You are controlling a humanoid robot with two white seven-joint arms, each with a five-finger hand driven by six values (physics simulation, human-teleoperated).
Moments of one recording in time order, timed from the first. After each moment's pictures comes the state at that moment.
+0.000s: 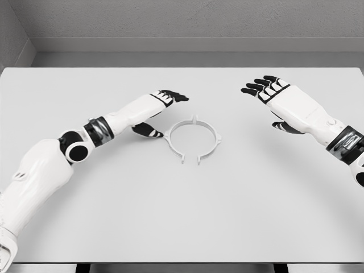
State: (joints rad) left arm -0.64 0.35 -0.72 -1.02 -0.48 -0.61 -0.06; right arm -0.21 -0.56 0.12 -1.68 0.76 -0.51 0.25
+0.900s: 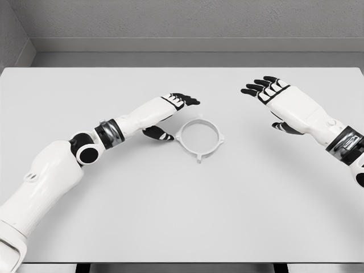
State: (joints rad) left arm -0.64 0.31 -0.73 -1.03 -0.50 -0.61 -0.06; right arm -0.21 -0.56 0.12 -1.68 0.76 -0.51 0.25
